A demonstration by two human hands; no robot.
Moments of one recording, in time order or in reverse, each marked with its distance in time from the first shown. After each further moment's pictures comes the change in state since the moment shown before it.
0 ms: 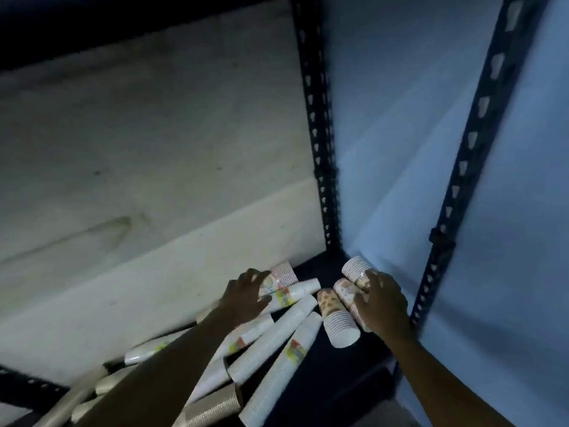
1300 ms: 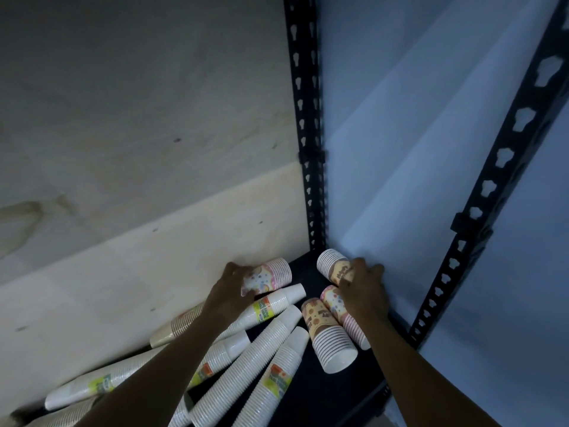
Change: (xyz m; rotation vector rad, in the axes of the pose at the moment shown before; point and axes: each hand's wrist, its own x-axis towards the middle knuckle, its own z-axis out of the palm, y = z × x) left_hand 0.065 -0.013 0.062 -0.450 0.226 -0.055; right_hand 0.057 -0.019 0.047 0.095 0.118 0.209
